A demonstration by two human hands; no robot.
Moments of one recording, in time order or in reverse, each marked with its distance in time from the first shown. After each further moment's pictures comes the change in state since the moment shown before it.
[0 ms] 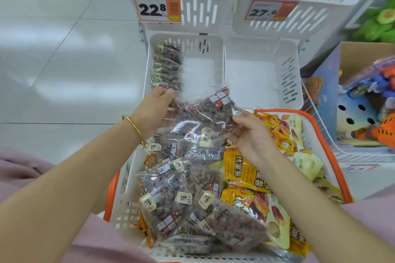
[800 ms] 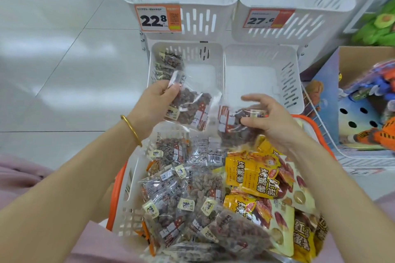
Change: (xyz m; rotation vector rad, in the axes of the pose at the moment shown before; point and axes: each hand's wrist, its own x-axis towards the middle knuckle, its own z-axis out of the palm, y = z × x) left_hand -0.004 0.019 -0.002 0.087 0.006 0.207; right_hand -0.005 -0.056 -0.009 -0.746 -0.062 -0.247
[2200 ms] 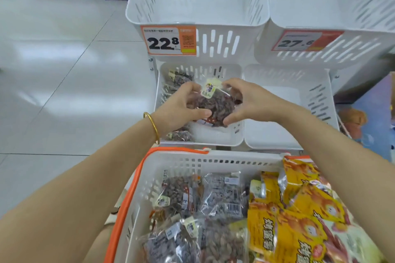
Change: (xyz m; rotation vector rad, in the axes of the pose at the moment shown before) left_hand 0.126 -0.013 -0.008 0.177 -0.253 0.152; right_hand 0.161 -0.048 0.040 -0.704 -0.372 -0.268
